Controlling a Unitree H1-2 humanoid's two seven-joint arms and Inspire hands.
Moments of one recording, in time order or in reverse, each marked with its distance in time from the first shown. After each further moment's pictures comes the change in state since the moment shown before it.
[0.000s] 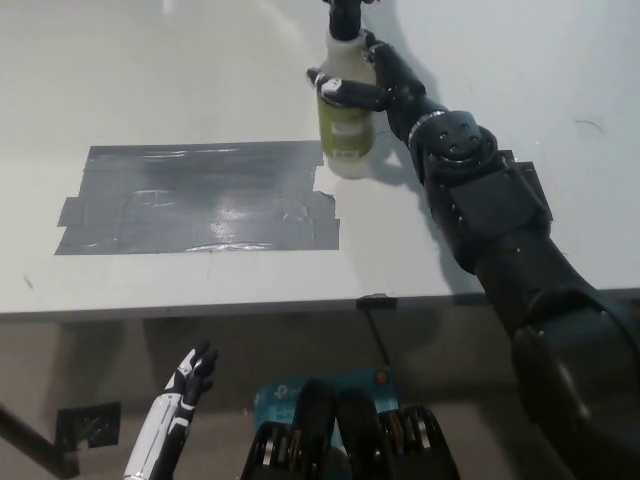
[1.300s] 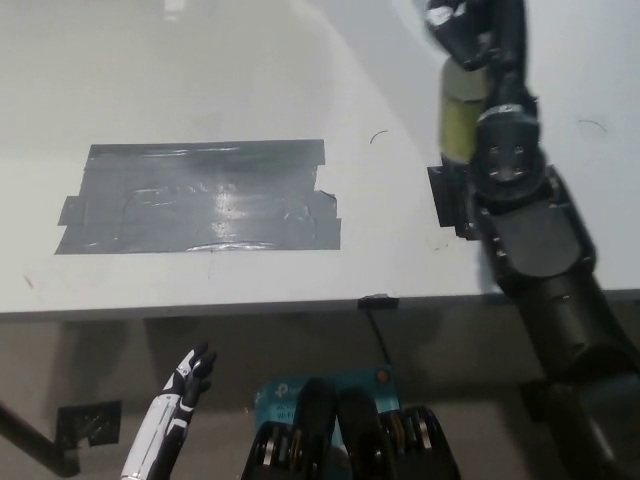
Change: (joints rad) left_arm -0.002 0.019 -0.005 0.002 0.001 -0.004 -0.002; right_arm 0.179 -0.080 -0.002 -0.442 -0.155 -0.066 -0.420
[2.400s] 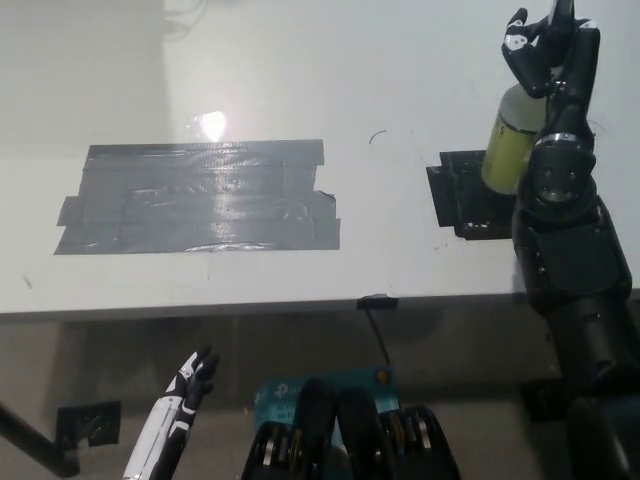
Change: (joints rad) left_arm 0.003 0.000 -0.004 0.001 0.000 -0.002 -0.009; right_arm 0.065 -0.006 -0.136 0.017 0.059 -0.026 -0.023
